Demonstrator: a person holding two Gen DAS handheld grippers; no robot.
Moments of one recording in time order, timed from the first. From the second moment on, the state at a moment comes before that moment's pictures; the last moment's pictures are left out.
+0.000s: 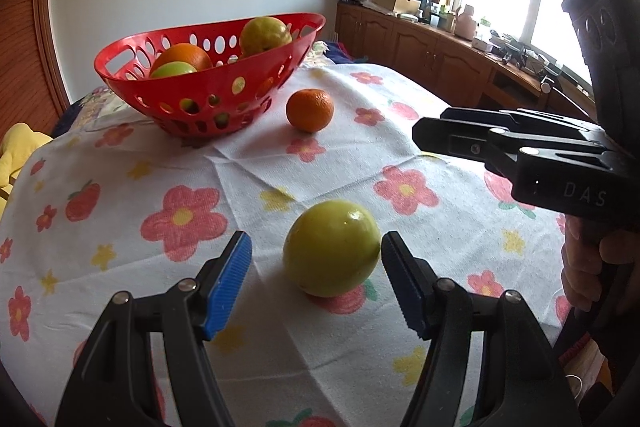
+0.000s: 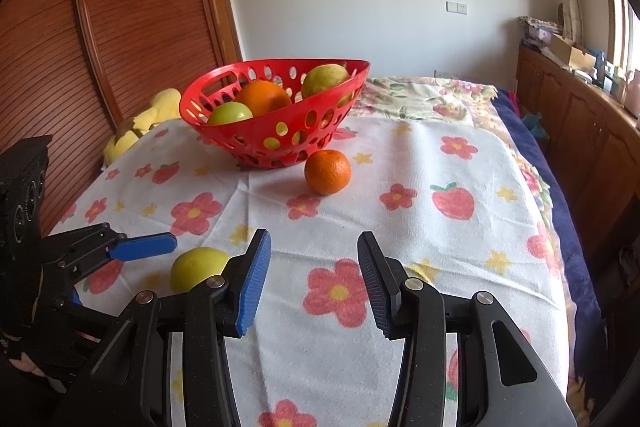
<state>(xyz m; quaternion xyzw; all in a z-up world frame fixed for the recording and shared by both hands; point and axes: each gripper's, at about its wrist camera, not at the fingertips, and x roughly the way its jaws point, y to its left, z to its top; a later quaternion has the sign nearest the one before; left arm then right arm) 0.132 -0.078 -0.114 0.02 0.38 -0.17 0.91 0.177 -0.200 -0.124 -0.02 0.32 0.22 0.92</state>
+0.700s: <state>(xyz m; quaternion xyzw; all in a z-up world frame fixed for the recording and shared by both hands) 0.130 -0.071 -0.124 0.00 0.41 -0.20 0.89 0.182 -0.194 -0.123 -0.05 0.33 0.22 0.92</state>
